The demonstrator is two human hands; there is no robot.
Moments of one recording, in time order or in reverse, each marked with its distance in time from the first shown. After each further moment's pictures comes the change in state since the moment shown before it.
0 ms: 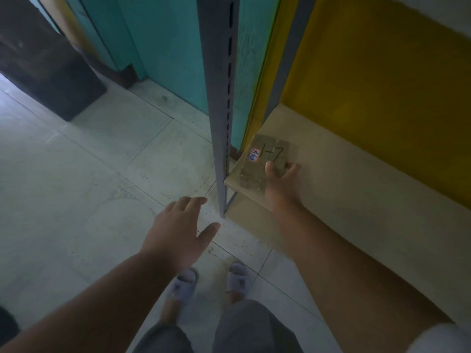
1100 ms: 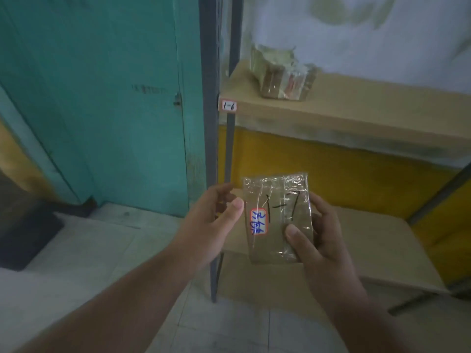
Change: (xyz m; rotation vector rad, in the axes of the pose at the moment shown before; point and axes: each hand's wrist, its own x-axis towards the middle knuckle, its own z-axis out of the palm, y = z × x) left_hand -0.082 0.071 -0.218 -0.792 -0.004 0.585; right_hand -0.290 -0.100 -0.166 0.658 0.103 -0.602
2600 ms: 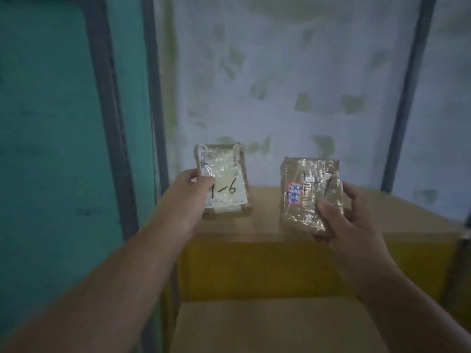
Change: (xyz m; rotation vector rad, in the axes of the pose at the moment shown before) left_hand 0.125 0.220 0.052 -0.249 0.085 0.087; right_hand 0.080 -0.174 -0.149 -0.013 0.406 -0.227
